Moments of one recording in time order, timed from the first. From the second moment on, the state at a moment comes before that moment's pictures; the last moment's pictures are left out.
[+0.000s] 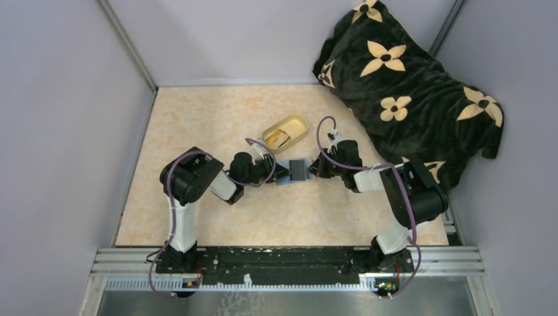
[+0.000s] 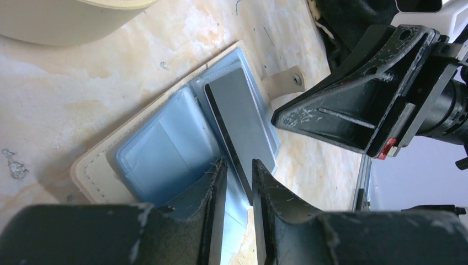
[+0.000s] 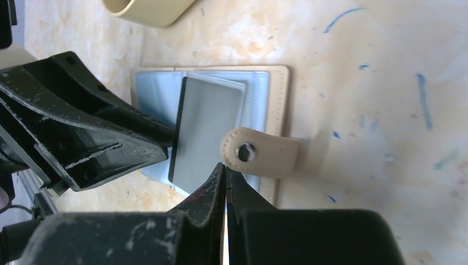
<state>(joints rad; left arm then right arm) -0.61 2.04 0.62 1.16 0.38 -0.87 0.37 1.66 0.57 0.49 -0.42 0.55</state>
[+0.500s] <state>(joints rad) -0.61 2.04 0.61 1.18 0.40 -0.87 0.36 1.67 0.56 0.49 -0.40 0.55</state>
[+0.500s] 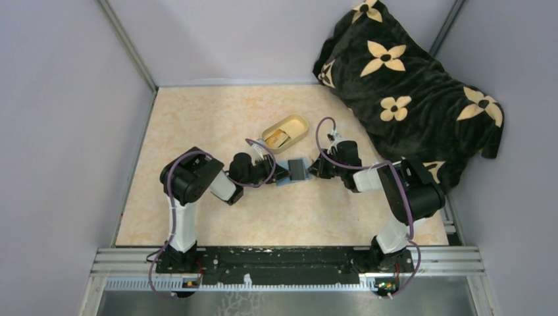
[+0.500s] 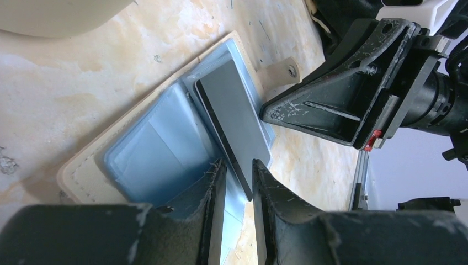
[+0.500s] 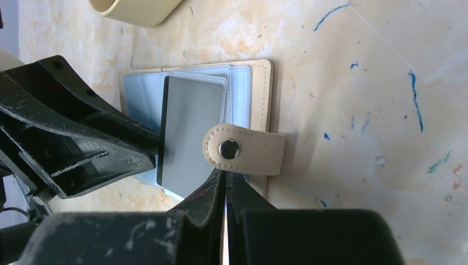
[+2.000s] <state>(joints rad) -0.57 2.06 0.48 1.33 0.48 -0.98 0.36 1.75 0.57 0.63 -0.44 0.58</state>
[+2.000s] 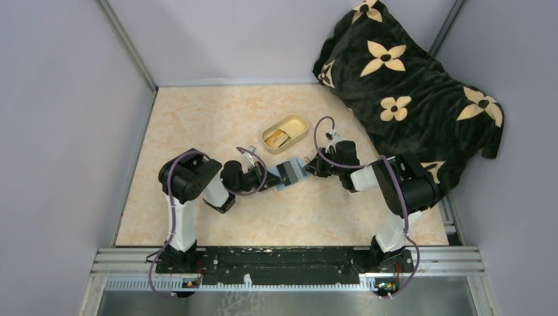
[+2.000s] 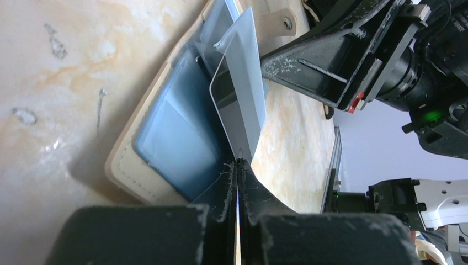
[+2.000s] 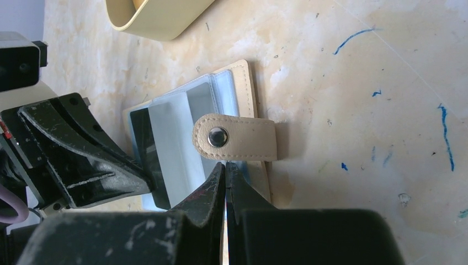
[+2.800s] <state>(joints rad) -0.54 1.68 0.33 1.10 0.51 -0.87 0.36 1.77 0.58 0.65 -0.46 0.59</state>
